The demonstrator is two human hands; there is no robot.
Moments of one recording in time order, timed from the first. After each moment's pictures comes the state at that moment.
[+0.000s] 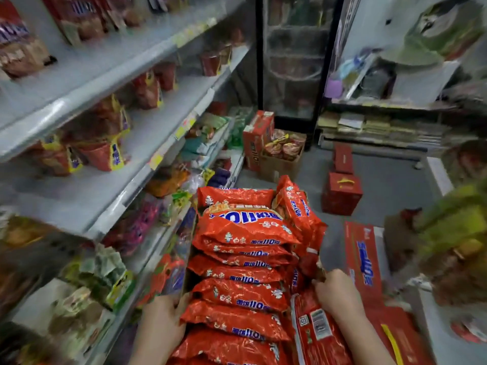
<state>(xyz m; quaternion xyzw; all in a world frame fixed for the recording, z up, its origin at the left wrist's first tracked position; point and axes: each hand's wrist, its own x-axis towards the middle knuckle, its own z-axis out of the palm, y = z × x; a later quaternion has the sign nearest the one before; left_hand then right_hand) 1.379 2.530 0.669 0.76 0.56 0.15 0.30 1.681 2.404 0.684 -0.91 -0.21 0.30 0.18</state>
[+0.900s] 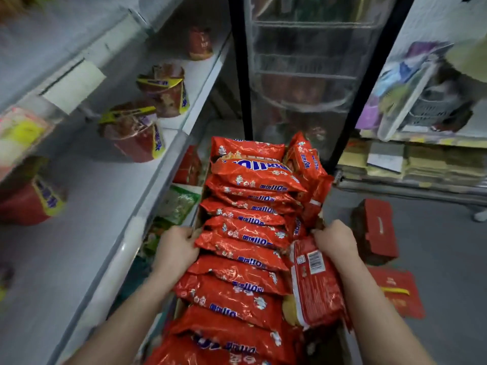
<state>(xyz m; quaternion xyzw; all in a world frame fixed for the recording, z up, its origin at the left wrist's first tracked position) 1.957 3.309 0.671 0.77 0.55 0.09 0.30 2.223 3.156 0.641 -0.92 -0.16 0.28 0.22</state>
